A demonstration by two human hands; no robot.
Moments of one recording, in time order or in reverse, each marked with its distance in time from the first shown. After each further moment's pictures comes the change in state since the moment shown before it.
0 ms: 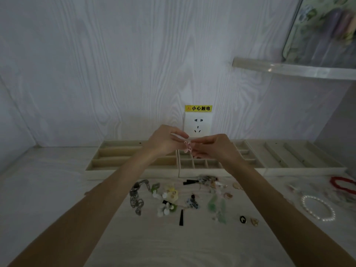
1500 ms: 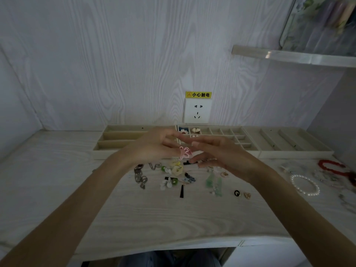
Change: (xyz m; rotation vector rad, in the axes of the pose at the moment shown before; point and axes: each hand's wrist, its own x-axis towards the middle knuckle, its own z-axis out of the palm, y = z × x) left_hand -0.091 0.010 -0.015 -0.058 -0.241 -0.002; right_hand -0.081 -0.016 0.001 0.002 -0.332 0.066
